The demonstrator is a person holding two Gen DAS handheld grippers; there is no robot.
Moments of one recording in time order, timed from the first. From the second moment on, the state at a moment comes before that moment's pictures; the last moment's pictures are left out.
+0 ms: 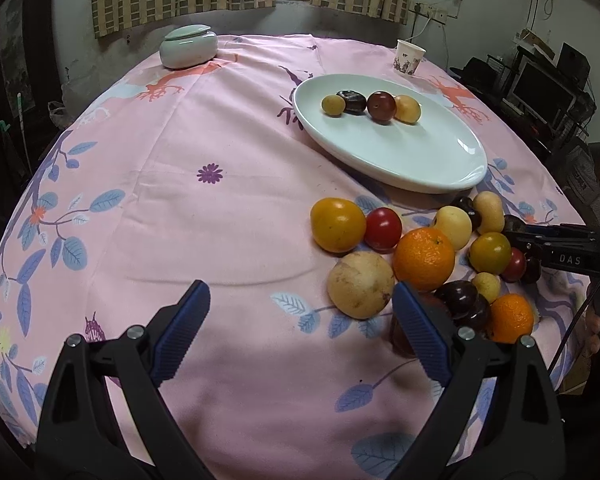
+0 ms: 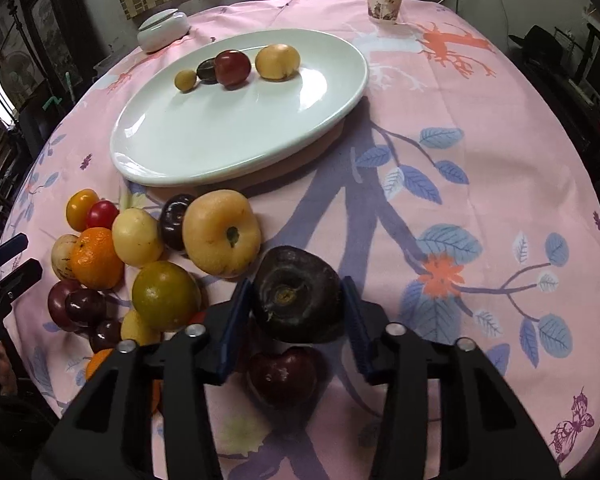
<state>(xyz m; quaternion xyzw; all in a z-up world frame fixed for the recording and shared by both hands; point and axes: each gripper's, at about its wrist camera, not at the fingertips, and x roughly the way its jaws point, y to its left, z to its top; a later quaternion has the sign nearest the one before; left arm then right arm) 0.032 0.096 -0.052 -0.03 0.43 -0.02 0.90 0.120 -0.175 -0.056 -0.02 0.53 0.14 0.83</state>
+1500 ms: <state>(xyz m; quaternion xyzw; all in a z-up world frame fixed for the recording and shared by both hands) 0.076 0.092 -0.074 -0.08 0.52 -0.08 0.85 0.072 -0.192 -0.022 0.04 0.51 0.15 0.85</state>
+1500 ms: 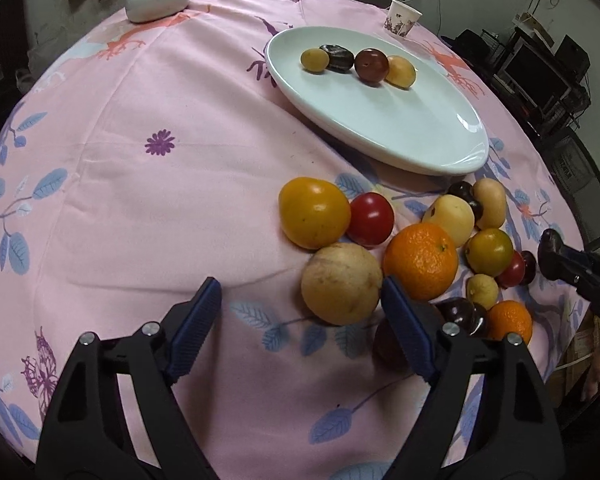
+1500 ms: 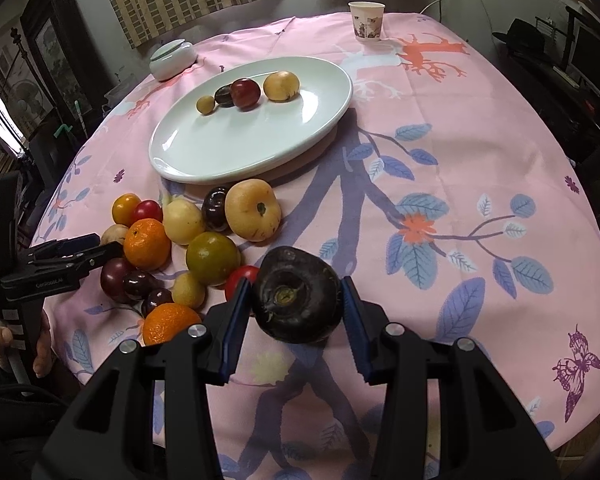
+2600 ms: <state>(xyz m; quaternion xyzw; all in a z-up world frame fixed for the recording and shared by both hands) 0.064 0.052 -0.015 -0.02 0.46 -0.11 0.88 0.079 -0.176 -0.001 0.02 0.47 0.17 0.86</state>
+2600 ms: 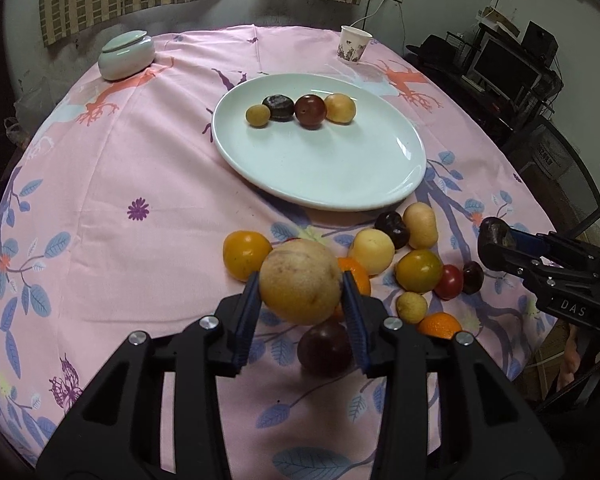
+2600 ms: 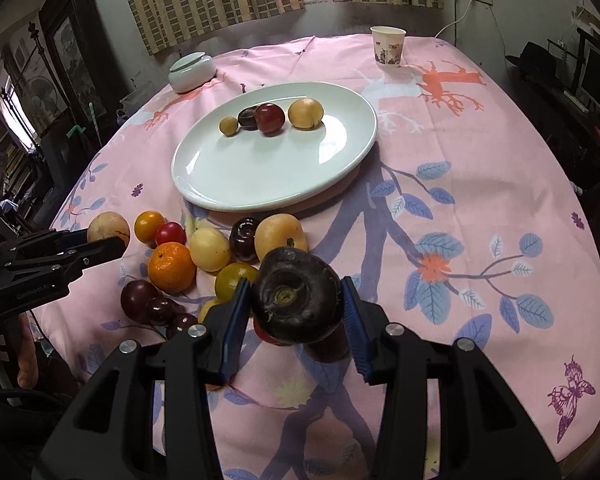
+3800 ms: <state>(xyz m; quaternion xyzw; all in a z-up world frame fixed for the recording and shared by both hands) 0.263 0.033 -0.035 -0.02 0.48 -0.06 0.87 0.285 -0.120 -0.031 -0.13 0.46 0.12 0.87</state>
